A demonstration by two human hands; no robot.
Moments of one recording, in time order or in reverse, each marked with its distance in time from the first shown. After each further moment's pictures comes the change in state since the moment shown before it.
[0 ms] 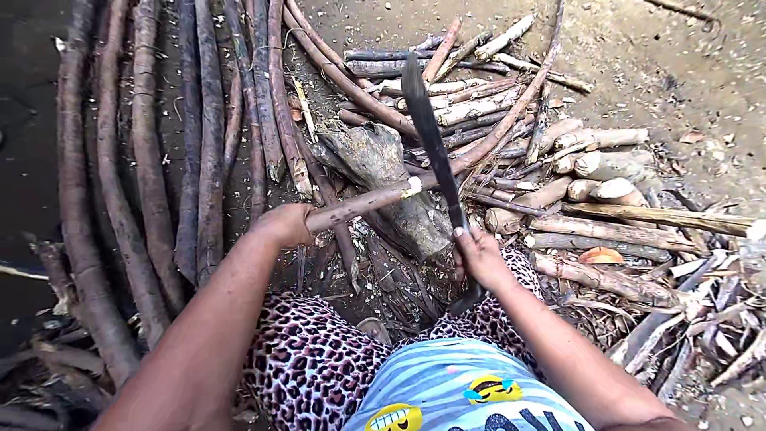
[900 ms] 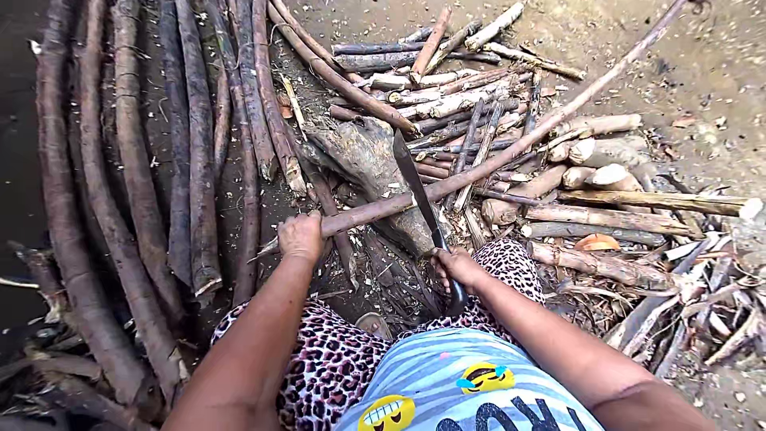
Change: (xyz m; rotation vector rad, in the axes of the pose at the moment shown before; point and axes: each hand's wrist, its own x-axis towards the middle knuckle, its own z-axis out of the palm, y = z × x) left_hand 0.015 0.019 0.074 0.214 0.324 -0.128; right_hand 0.021 0.067 0.022 0.201 -0.204 0.425
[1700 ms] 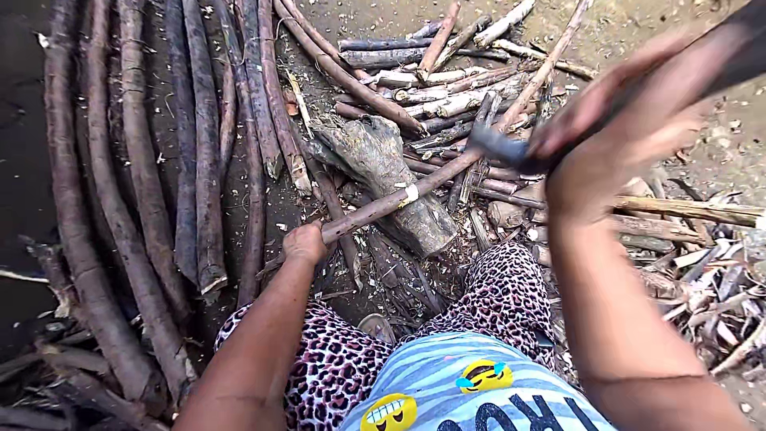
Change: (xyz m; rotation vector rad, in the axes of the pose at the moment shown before) left_hand 0.009 -0.011 0.015 -0.099 -0.213 -0.113; right_hand -0.087 -0.174 -0.021 0.022 0.623 -1.424
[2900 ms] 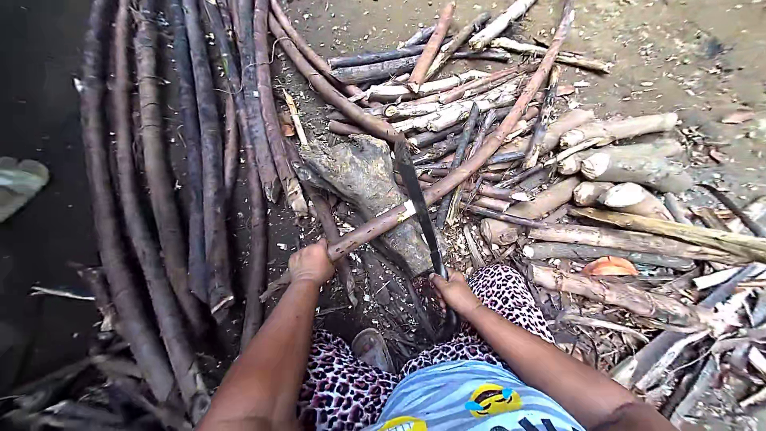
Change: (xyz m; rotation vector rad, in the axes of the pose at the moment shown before) left_hand -0.023 0.062 -0.037 0.097 -0.090 -0.057; right_hand -0.154 0.126 -0.035 -0.024 -0.598 1.382
